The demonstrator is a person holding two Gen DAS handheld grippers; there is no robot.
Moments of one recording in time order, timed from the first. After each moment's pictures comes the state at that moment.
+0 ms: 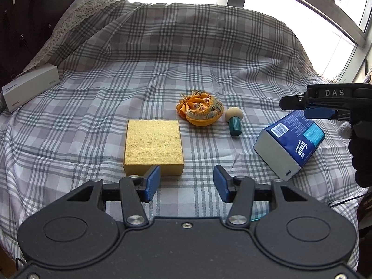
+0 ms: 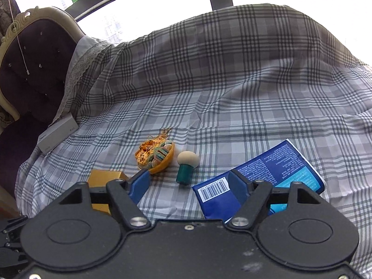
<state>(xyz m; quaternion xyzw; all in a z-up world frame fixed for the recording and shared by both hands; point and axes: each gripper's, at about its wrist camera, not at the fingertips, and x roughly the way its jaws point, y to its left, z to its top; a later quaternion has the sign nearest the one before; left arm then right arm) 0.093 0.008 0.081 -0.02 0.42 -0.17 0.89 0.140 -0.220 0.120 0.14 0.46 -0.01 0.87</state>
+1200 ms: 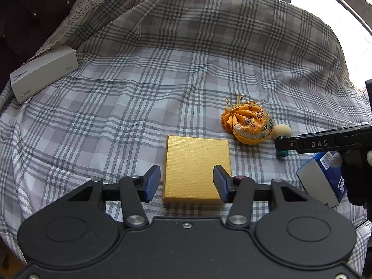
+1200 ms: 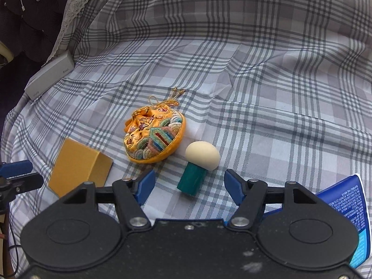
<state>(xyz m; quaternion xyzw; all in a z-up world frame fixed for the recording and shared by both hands) 0.169 0.032 0.072 -0.04 0.48 -0.11 0.87 0.243 -0.187 0.028 0.06 0.58 0.08 0.81</state>
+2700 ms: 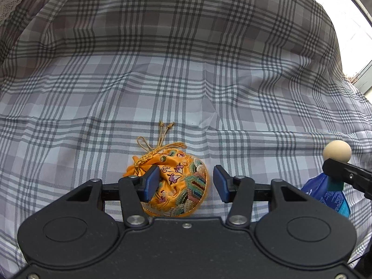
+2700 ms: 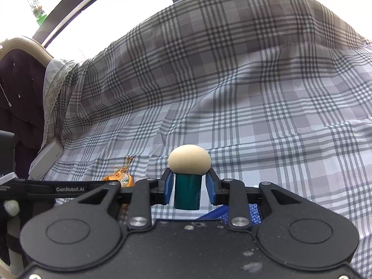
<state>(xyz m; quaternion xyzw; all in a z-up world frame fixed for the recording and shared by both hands) 0.277 -0.105 0.046 -0.03 0.51 -0.16 0.84 0.205 -0.321 0.077 0.20 0.47 -0.01 0.86</state>
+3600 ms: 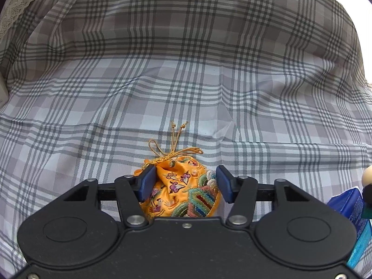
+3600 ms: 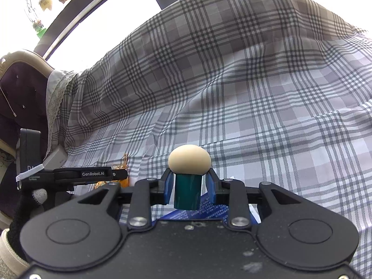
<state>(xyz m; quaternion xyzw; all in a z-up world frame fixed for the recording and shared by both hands) 0.293 -0.119 0.034 -0.02 0.51 -0.11 0.85 0.179 -0.346 0.077 0.23 0.45 0.00 0.87</state>
